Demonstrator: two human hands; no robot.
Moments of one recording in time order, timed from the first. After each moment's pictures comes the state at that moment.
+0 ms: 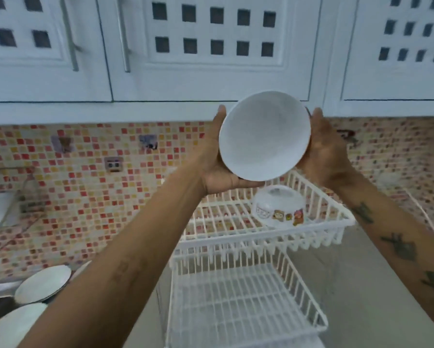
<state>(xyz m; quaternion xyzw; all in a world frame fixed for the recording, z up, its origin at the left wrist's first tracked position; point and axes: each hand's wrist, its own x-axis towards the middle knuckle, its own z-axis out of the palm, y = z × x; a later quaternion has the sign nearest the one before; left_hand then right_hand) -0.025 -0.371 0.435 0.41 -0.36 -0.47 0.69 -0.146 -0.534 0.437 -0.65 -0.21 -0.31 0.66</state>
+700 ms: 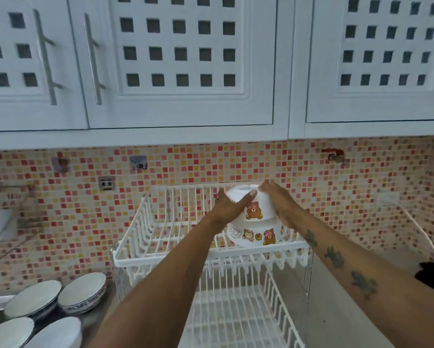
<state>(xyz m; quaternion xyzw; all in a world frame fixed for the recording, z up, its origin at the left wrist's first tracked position) -0.016 -0.501 0.347 0.72 -0.30 -0.15 0.61 -0.112 -0.617 0.370 -0.75 0.16 -0.24 0.60</state>
